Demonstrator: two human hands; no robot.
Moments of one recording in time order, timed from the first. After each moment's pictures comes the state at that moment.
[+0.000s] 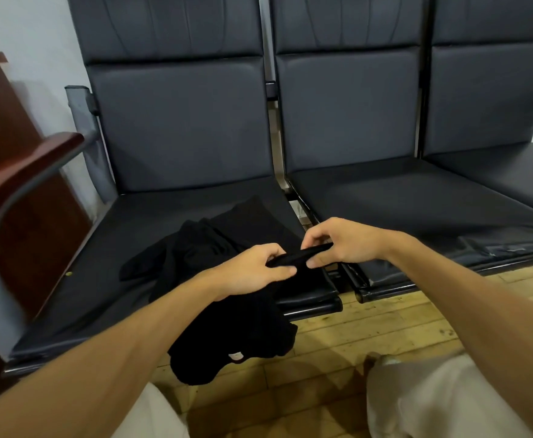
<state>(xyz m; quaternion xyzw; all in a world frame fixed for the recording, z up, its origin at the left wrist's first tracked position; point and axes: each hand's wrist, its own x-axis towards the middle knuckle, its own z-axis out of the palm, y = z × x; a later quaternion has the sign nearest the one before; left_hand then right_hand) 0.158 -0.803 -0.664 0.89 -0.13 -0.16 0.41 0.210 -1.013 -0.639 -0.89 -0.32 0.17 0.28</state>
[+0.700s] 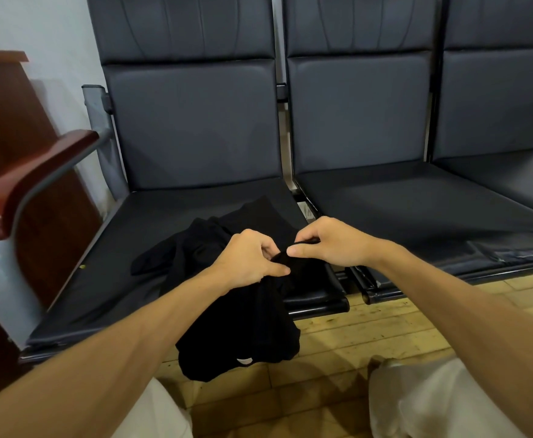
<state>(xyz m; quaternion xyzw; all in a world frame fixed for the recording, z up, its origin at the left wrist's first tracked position) 0.152 -0.793 -0.657 0.92 -0.07 -0.02 0.38 0.195 -0.982 -0.640 -0.88 -0.35 0.10 0.32</state>
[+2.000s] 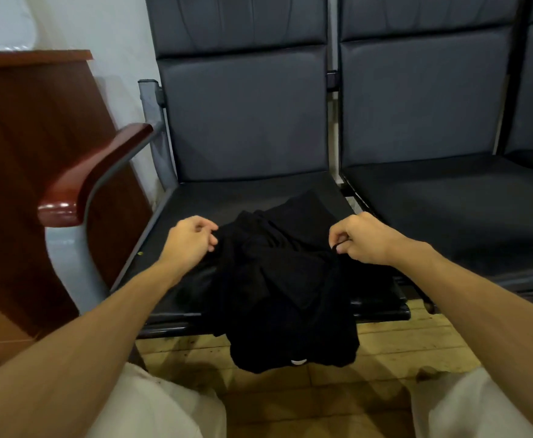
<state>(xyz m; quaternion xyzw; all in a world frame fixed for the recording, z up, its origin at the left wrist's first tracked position) 0.158 -0.644 -0.673 0.86 0.17 0.15 0.45 0.232 -0.945 -0.663 -0.94 -0.29 0.05 0.15</state>
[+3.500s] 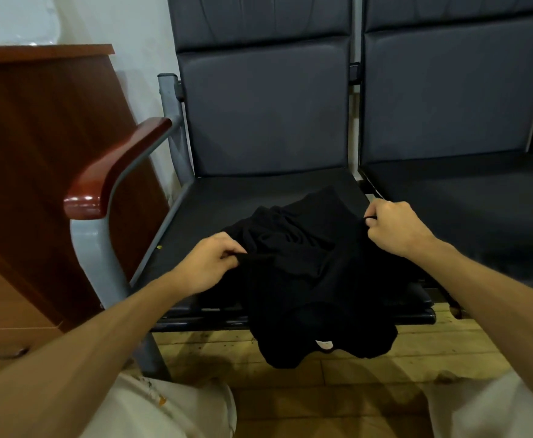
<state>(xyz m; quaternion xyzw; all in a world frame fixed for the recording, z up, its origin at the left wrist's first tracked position) 0.128 -0.630 -0.682 0.96 -0.04 0.05 0.28 0.238 -0.935 -0.661 -0.97 -0.13 -0.03 0.22</state>
